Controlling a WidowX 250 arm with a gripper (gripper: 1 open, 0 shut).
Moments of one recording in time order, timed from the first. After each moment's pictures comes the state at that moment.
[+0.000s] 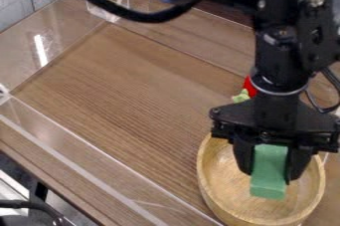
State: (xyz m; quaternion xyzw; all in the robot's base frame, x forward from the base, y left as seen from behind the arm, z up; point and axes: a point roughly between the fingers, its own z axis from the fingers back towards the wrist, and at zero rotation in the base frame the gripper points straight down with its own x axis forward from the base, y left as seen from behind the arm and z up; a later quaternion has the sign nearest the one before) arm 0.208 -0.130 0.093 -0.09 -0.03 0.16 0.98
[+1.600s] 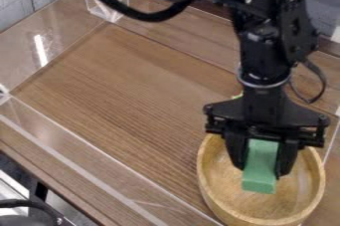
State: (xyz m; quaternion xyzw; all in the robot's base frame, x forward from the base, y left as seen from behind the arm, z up) arm 0.218 -0.117 0.082 -0.11 -0.02 0.15 0.98
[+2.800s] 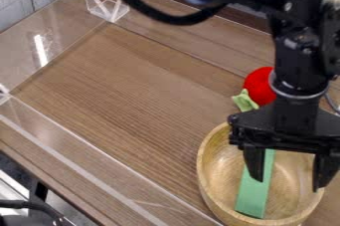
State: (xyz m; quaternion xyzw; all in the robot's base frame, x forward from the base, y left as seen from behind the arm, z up) arm 0.210 -0.149 0.092 -0.10 -0.01 0.15 0.98
